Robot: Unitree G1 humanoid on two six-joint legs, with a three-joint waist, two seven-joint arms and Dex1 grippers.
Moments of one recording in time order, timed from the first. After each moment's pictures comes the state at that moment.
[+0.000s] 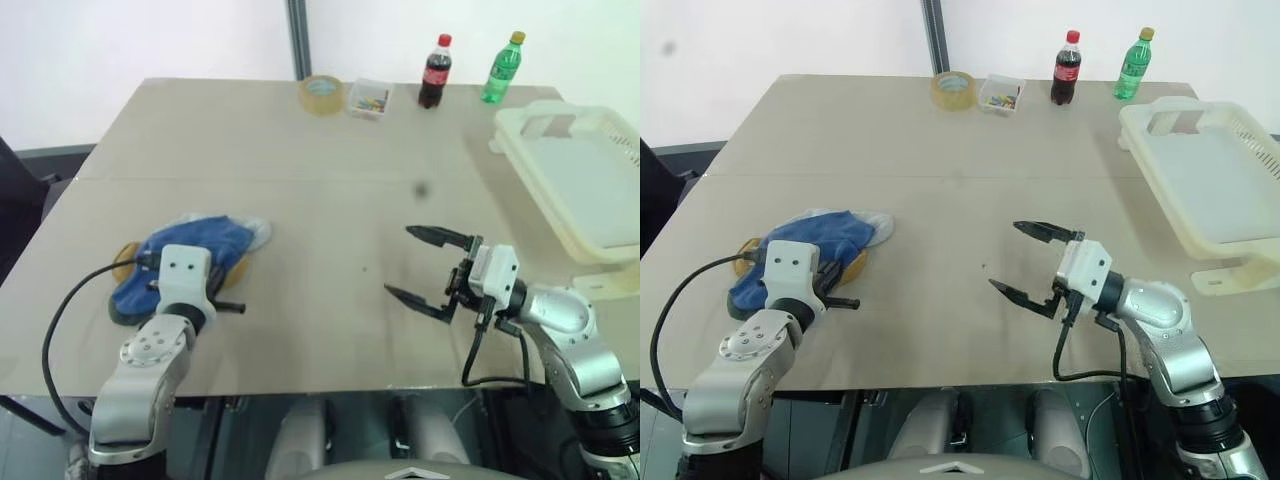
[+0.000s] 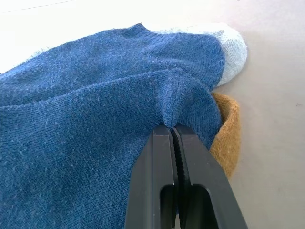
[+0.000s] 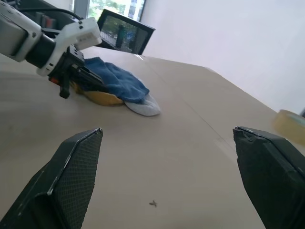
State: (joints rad) left arm 0.06 0.42 0.24 -0.56 -0.23 0.80 -0.13; right arm -0.14 -0.50 0.10 -0.40 0.35 0.00 0.89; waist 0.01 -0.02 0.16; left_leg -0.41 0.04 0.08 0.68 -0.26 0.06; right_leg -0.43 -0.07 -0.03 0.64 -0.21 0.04
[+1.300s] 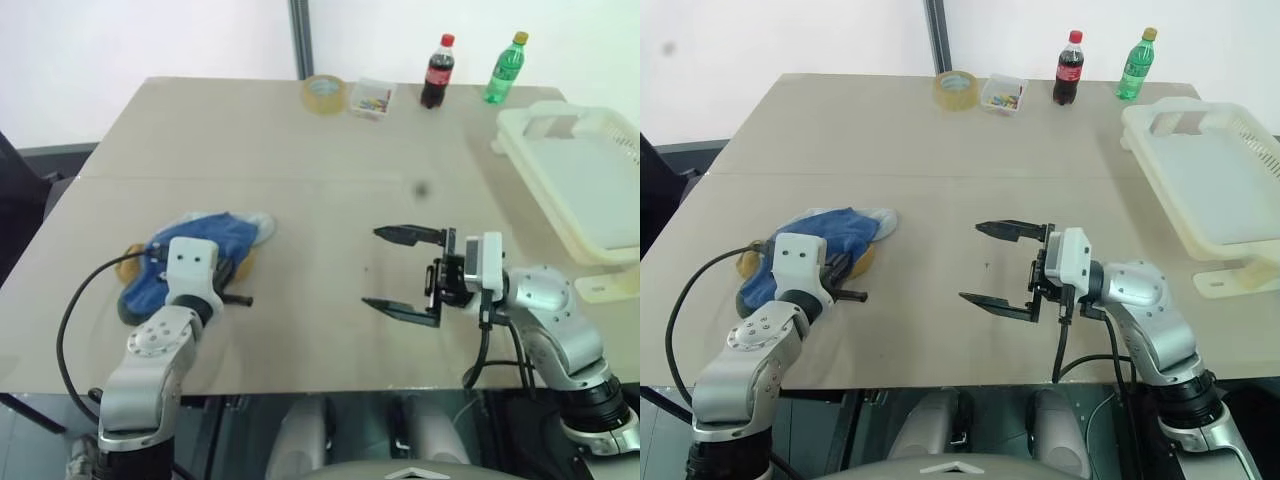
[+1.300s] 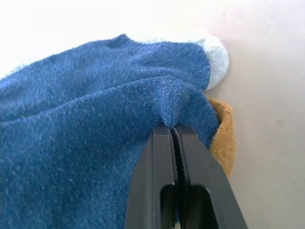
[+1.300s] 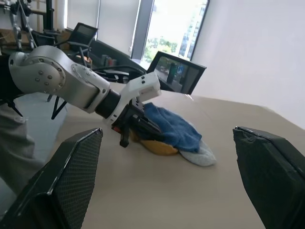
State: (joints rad) left arm 0.00 0.41 0.23 -0.53 -0.23 0.80 -0.17; right arm -0.28 -0.45 0.18 -0.38 0.45 0.10 0.99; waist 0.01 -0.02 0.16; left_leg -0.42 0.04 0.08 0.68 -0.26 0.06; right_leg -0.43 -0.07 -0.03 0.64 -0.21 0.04
